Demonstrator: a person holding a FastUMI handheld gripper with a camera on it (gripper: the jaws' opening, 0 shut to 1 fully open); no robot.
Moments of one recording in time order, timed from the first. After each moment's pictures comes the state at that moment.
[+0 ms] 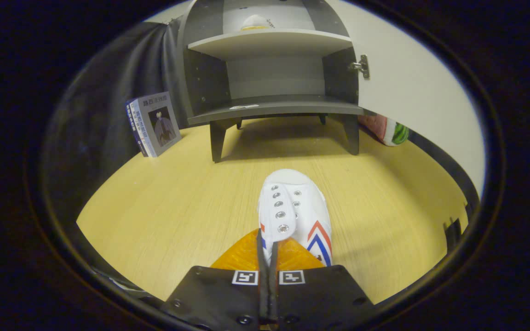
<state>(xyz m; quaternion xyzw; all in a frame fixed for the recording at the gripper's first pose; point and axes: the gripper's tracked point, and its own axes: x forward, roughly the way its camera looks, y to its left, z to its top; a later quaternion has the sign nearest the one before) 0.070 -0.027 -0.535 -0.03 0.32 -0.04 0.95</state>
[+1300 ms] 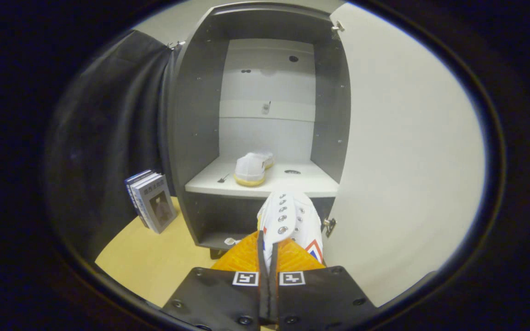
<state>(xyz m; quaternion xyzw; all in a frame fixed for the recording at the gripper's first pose) 0.180 -0.011 -0.211 -0.08 0.17 -0.08 0.98</state>
